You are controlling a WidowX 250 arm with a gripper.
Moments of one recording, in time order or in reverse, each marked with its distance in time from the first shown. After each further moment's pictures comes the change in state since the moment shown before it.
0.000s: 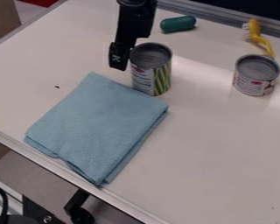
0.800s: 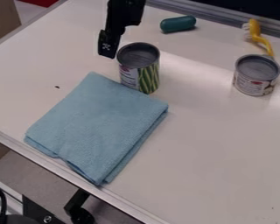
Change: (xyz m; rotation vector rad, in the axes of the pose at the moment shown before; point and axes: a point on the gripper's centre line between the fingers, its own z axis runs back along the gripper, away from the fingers) arm -0.032 0.009 0.011 0.044 0.108 0.041
